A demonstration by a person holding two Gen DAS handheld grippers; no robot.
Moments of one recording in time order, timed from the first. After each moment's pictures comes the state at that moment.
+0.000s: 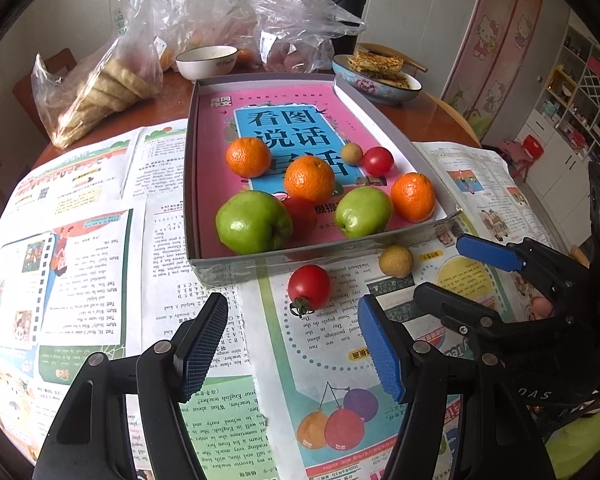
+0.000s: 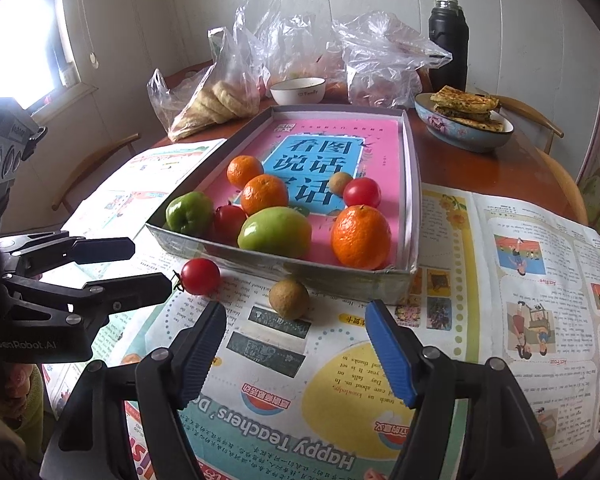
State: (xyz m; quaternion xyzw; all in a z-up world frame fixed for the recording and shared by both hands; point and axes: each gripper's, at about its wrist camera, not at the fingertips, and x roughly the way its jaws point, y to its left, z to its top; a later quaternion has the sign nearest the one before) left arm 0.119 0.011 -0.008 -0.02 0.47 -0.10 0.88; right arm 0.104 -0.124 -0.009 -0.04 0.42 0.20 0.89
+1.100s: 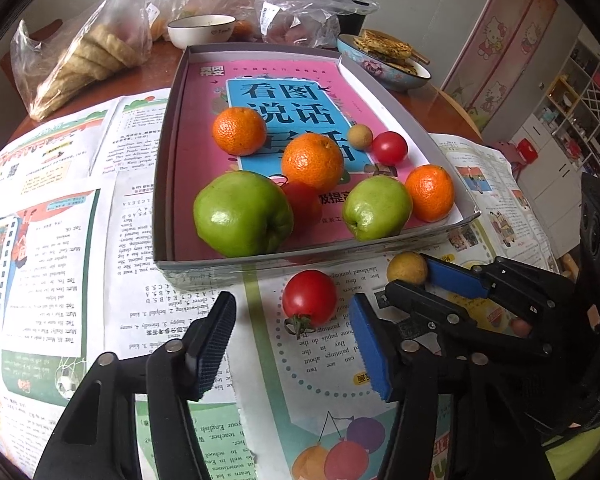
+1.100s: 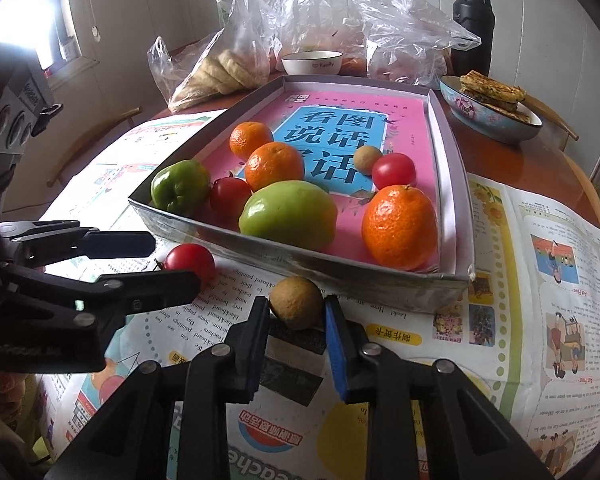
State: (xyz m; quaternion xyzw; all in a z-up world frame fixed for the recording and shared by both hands) left arm 0.149 0.009 -0.037 -0.05 0.50 -0.12 0.85; right arm 0.125 -0.106 -0.035 -0.06 0.44 0.21 0.87
